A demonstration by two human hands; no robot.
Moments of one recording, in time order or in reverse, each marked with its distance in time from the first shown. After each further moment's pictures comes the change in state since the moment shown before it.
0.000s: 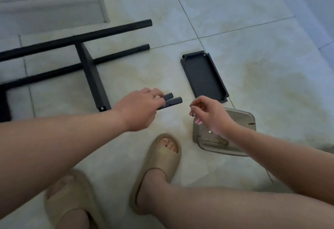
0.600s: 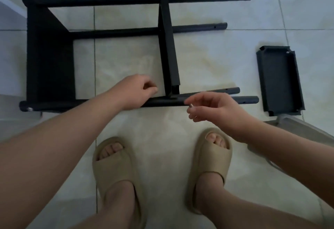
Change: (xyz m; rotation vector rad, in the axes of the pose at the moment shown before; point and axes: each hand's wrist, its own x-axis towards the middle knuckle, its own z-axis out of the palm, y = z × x) left_hand -0.134 -0.141 0.055 -0.697 0.005 -0.740; right_hand 0.021 -0.107 0.155 0.257 -0.510 0.034
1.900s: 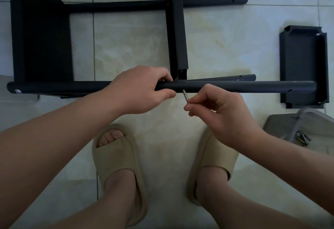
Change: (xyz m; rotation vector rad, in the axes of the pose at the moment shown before) left_hand -0.035 0.028 0.006 0.068 -0.052 0.095; right_hand -0.004 0.025 0.026 -0.335 0.150 -0.330
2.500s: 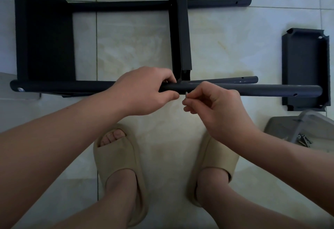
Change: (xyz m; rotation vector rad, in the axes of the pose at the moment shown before) left_hand -0.001 -0.001 0.001 0.006 -0.002 0.004; right_hand 0.010 -0.011 0.012 -0.070 0.039 0.087
